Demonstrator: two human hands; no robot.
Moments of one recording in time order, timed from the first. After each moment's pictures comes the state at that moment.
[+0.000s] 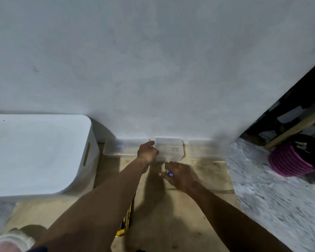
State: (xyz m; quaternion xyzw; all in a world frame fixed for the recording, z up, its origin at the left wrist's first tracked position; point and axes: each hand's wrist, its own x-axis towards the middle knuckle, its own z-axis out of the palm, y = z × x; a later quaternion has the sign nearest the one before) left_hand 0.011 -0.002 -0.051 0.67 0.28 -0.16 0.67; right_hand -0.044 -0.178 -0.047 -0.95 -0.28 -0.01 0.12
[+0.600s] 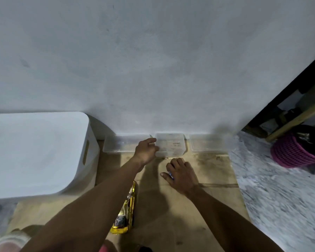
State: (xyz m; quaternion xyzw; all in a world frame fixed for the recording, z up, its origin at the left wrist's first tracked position) left_hand -0.009 0.008 -0.020 0.73 0.22 -0.18 0.62; right_hand -0.054 -0.174 -0.086 -0.97 -0.25 -0.04 0.02
